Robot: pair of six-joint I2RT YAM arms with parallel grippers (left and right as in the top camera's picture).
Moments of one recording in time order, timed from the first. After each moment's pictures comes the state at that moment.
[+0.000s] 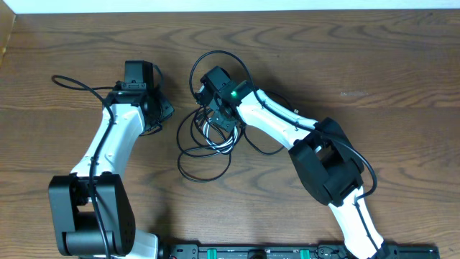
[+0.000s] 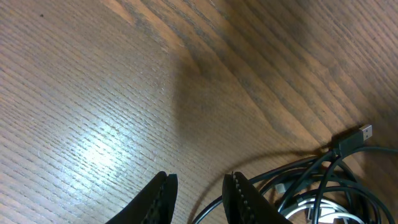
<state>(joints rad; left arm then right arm) 0.00 1.67 1.12 -0.67 -0.03 -0.62 0.73 2.28 1.75 -0.69 0.03 -0.28</state>
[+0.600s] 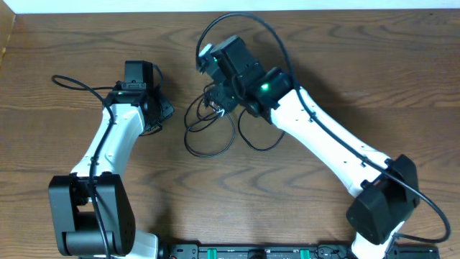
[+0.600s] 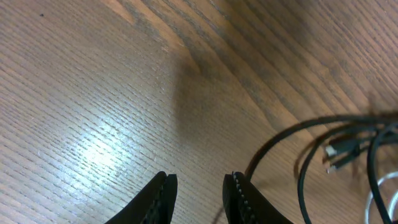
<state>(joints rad) 0.00 1.67 1.12 -0.67 -0.03 -0.62 0.71 1.90 1.75 -0.69 0.00 -0.12</state>
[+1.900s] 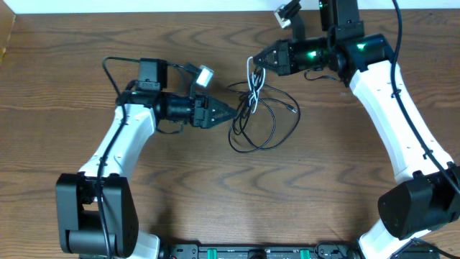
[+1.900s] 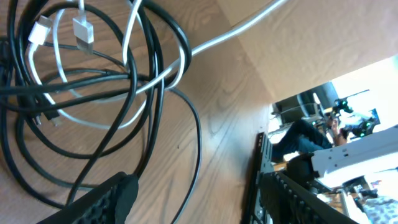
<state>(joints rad) -0.10 1.67 1.12 -0.56 1.20 0.15 0.28 1.81 1.75 -0.78 -0.89 0.22</state>
